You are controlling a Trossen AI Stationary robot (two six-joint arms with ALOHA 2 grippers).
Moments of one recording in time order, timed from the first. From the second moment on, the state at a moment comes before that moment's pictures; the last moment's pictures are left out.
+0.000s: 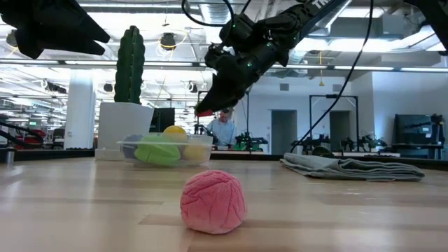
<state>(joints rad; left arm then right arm) -0.85 1.27 0.73 -0.66 -1.19 -1.37 -0.23 1.95 1.37 -0.18 -0.26 -0.21</state>
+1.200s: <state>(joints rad) -0.85 1.27 0.73 -0.64 -1.24 -1.37 -0.23 1.95 1.37 -0.12 -0.25 -0.16</state>
